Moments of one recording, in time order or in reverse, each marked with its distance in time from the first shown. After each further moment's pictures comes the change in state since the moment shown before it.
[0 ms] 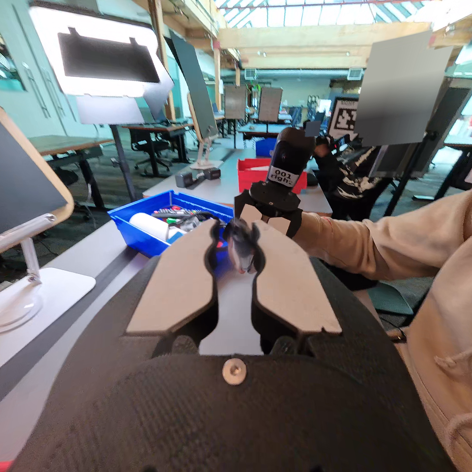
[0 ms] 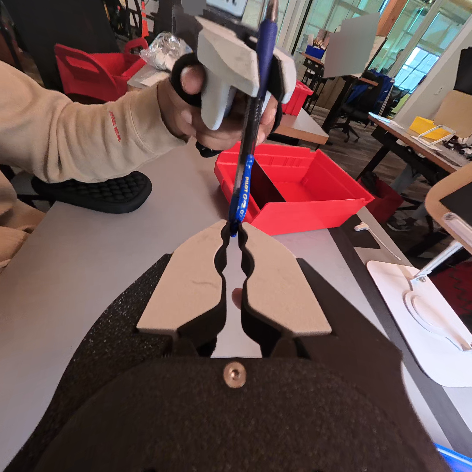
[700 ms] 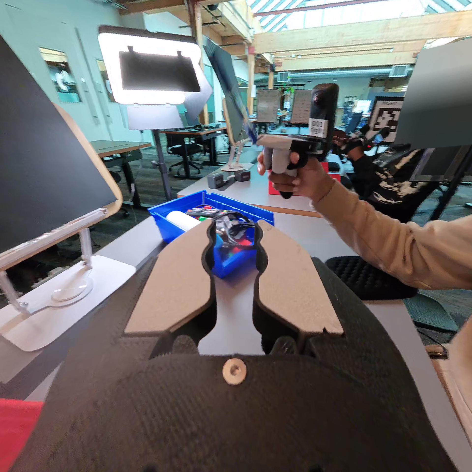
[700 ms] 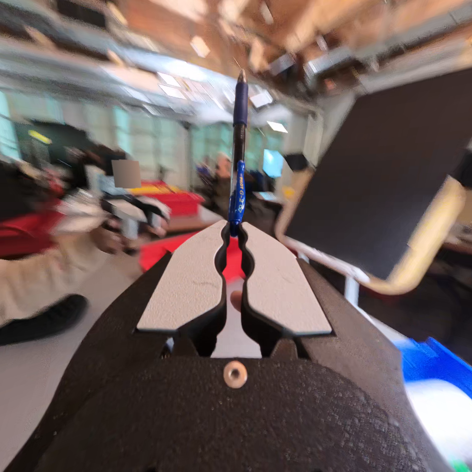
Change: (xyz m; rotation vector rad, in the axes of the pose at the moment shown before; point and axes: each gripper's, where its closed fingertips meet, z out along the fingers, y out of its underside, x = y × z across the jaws) left arm -0.027 -0.005 -0.018 0.023 -0.131 0.026; right arm 0.099 -0.064 -0.163 0.407 0.439 0.194
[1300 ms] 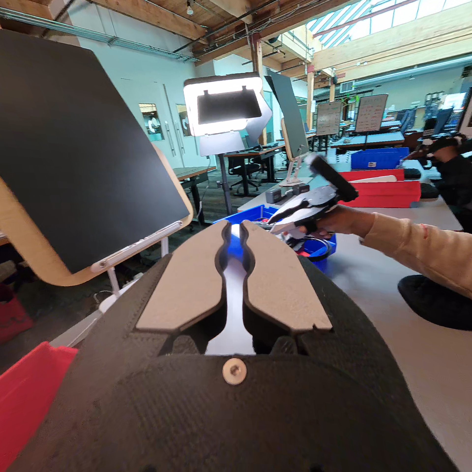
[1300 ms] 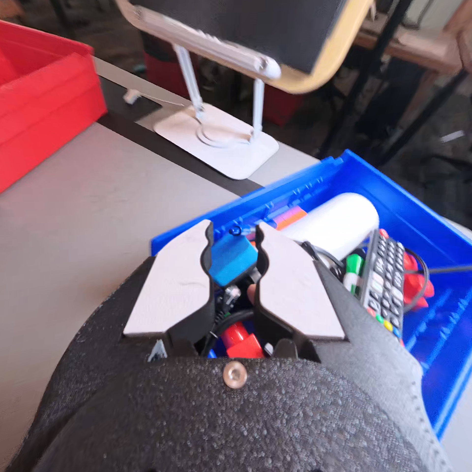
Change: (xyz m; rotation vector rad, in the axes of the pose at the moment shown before) left arm -0.042 -0.014 -0.026 0.081 -0.247 0.139; right arm 0.105 0.183 -0.011 -0.705 0.491 -0.022
